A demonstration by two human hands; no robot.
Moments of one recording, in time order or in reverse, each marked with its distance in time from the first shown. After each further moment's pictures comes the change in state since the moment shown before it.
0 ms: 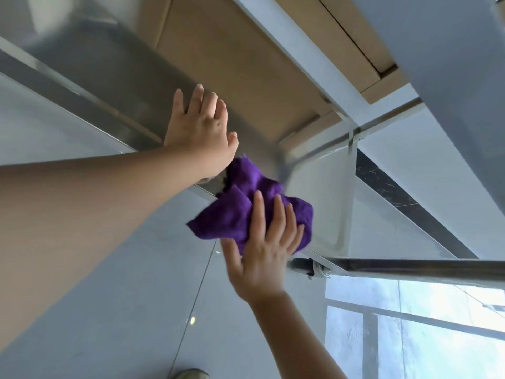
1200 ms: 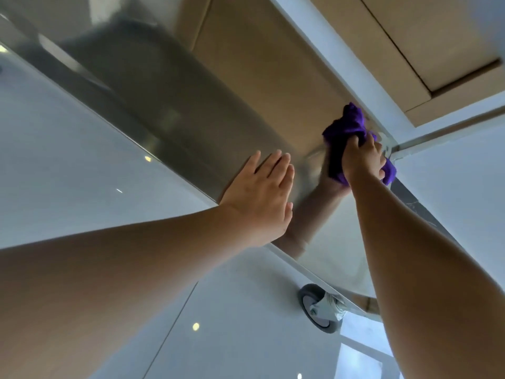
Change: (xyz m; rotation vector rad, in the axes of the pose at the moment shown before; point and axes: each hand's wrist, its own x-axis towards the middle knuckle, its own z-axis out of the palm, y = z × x) left_hand -0.028 0.084 0.026 0.016 -0.140 0.229; right_hand 0.246 0.140 0.031 0.136 -0.251 0.521
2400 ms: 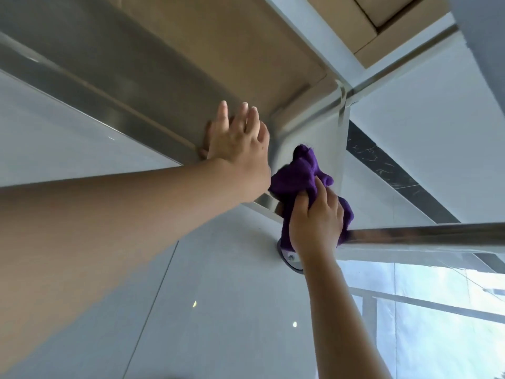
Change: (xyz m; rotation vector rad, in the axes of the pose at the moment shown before) left_hand 0.014 0.031 -0.010 0.128 -0.062 -0.055; right_hand -0.191 0.087 -0.007 0.027 0.074 -0.043
